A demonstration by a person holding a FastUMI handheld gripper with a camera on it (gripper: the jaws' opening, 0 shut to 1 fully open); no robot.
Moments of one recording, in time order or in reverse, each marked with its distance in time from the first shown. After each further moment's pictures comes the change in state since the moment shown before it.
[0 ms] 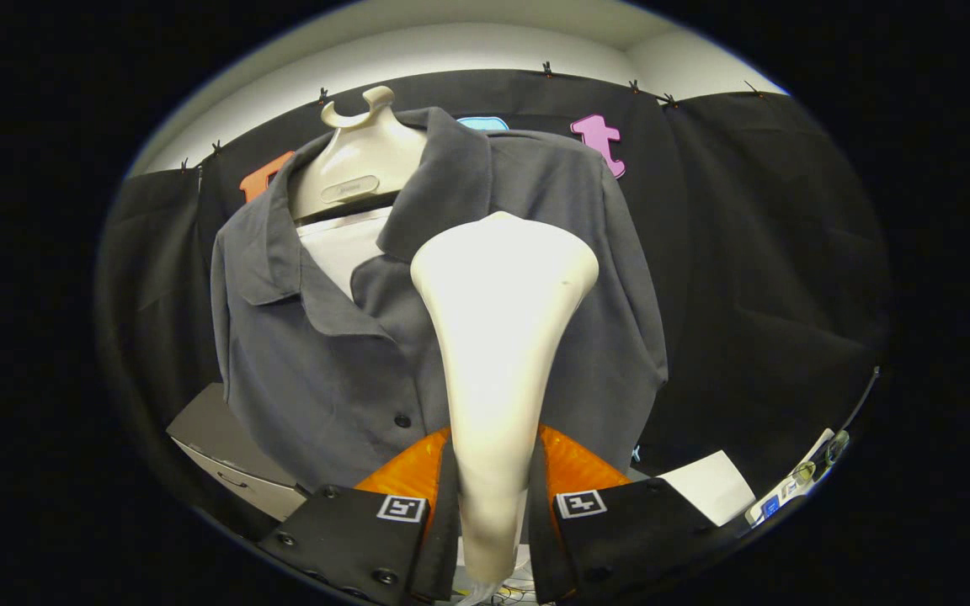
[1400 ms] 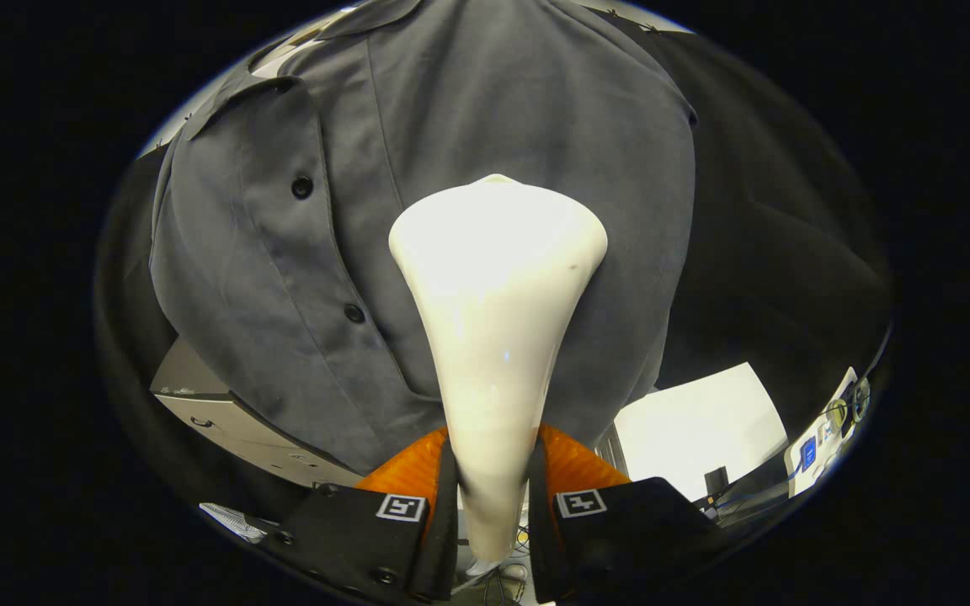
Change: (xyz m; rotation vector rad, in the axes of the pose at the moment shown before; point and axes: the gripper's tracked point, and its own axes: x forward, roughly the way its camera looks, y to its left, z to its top) arm 0.035 -0.031 -0.197 0.082 0.337 0.006
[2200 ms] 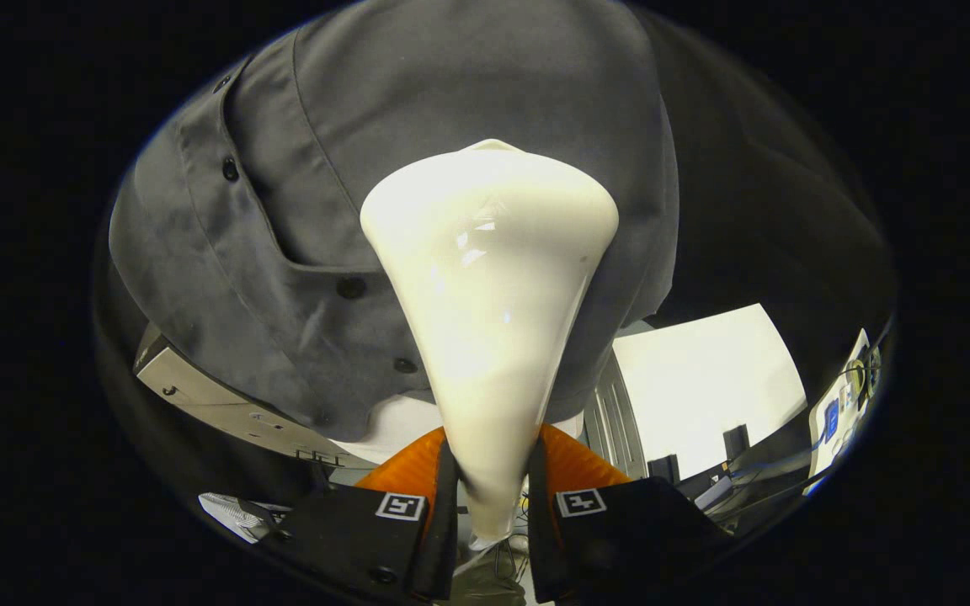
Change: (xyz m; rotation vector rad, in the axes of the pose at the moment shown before) arm 0.055 -0.045 -0.098 0.050 0.194 -0.017
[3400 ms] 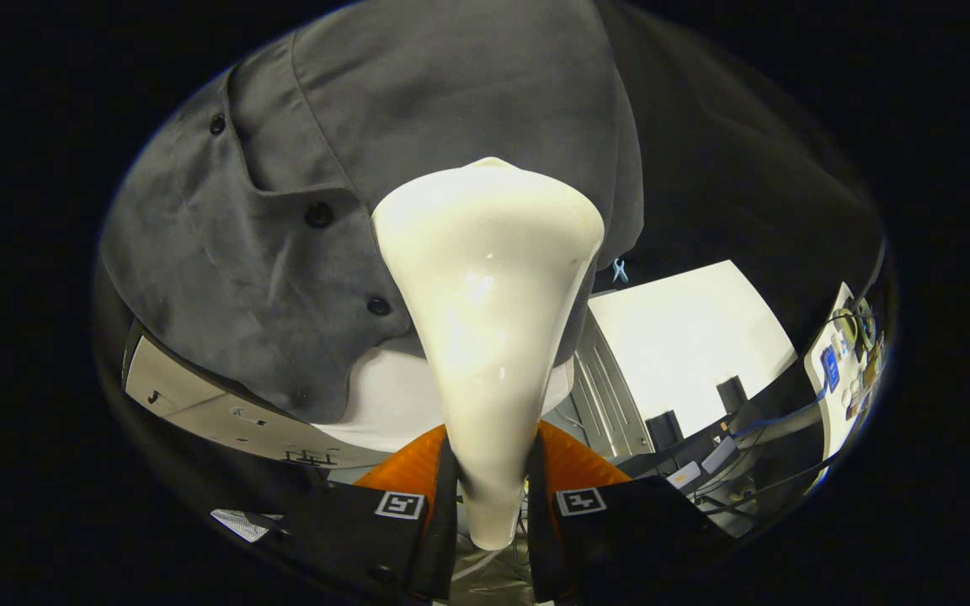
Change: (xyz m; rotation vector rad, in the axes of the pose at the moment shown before) arm -0.014 0.003 -0.032 0.102 0.003 -0.107
